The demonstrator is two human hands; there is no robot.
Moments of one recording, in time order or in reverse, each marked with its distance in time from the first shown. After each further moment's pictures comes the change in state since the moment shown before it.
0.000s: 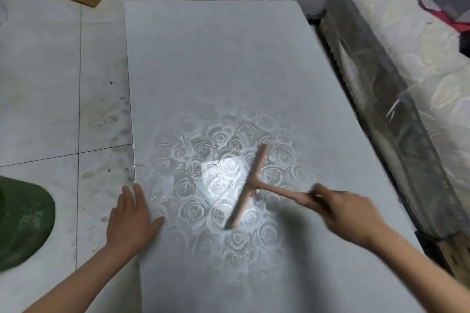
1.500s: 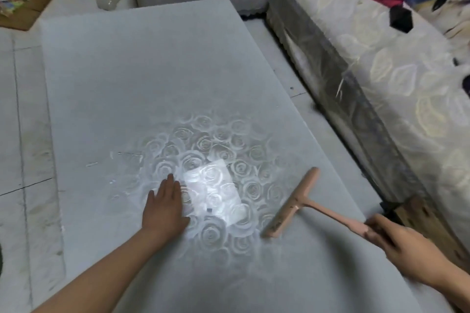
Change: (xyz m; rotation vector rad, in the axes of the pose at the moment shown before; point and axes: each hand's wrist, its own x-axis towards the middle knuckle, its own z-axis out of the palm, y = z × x) left_hand -0.007 0.193 0.005 0.318 0.028 0.395; right_hand -0.128 0.193 0.057 0.324 -0.071 0.356
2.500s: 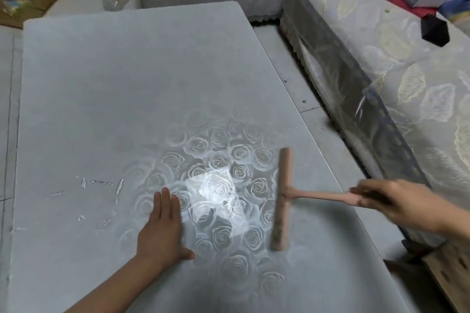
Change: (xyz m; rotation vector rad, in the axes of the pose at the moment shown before) left_hand 0.071 0.027 0.005 -0.171 -0.033 -0.050; right_hand 0.173 -0.029 -0.096 -0.202 0.044 -0.429
